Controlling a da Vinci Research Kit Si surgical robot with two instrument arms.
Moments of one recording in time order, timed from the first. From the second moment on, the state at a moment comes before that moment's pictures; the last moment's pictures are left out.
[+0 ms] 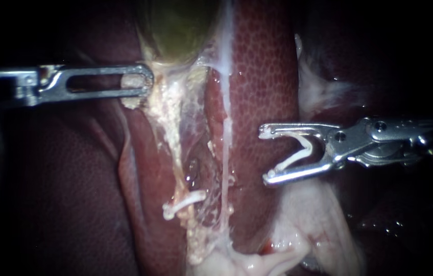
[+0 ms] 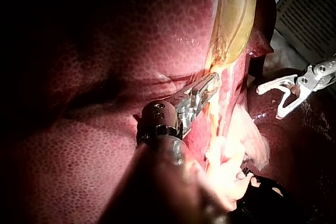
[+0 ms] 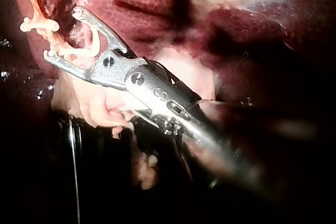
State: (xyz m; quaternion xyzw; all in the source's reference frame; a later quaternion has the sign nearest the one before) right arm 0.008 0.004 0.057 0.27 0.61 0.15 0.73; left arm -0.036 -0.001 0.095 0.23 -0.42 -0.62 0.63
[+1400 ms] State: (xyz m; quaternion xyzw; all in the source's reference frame) right arm 0.021 -0.002 0.064 0.29 0.63 0.14 0.70; left arm -0.035 -0.002 0.093 0.22 -0.42 -0.61 0.63
